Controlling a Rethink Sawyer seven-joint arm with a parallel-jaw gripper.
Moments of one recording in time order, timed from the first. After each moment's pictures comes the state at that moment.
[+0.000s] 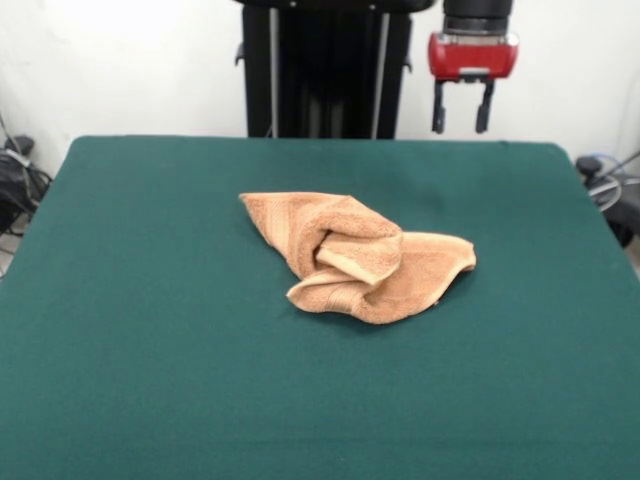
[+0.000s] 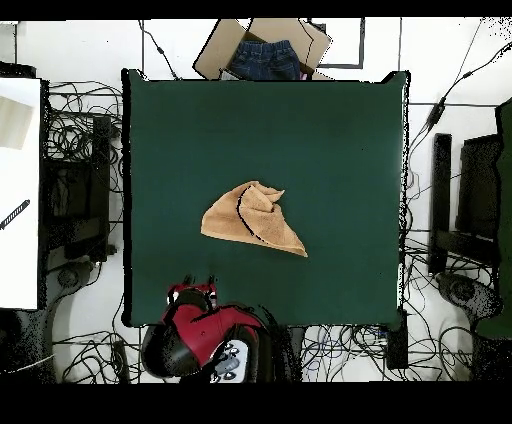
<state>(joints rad) 0.07 -0.74 -0.07 2.22 -0.40 -0.18 2.13</state>
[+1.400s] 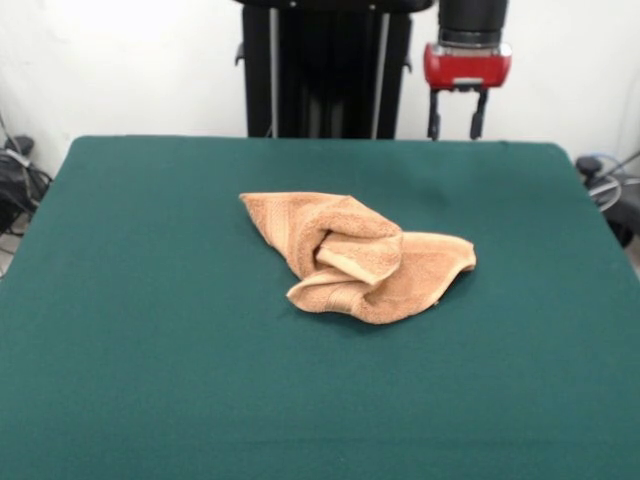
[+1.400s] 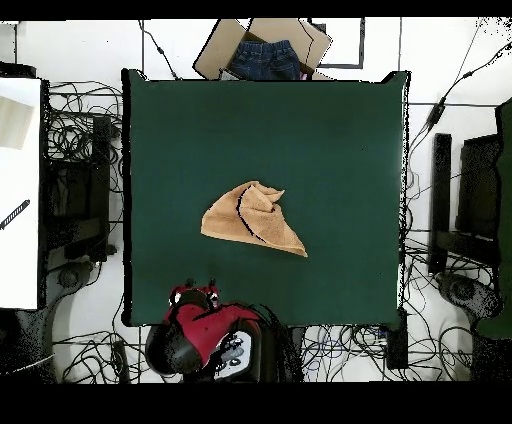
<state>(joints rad) 0.06 -0.70 -0.05 2.22 -0.40 -0.18 2.13</state>
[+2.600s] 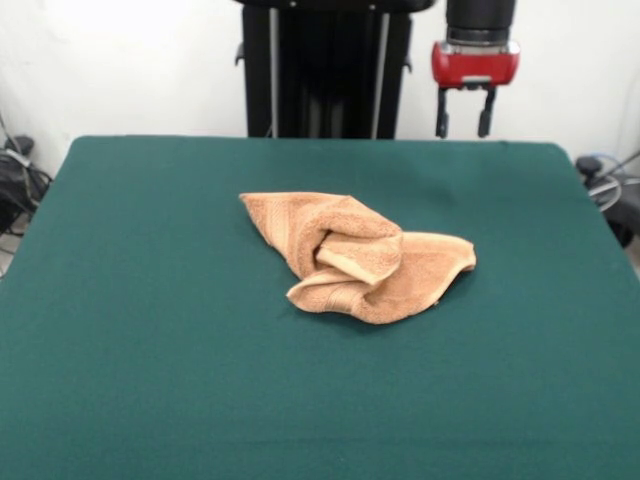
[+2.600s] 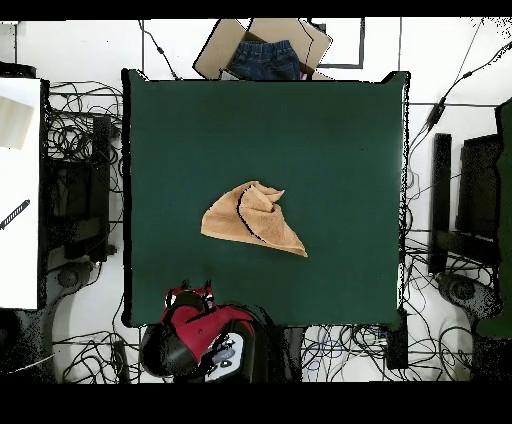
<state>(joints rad) 0.08 -0.70 -0.05 2.22 -0.40 -0.18 2.13</state>
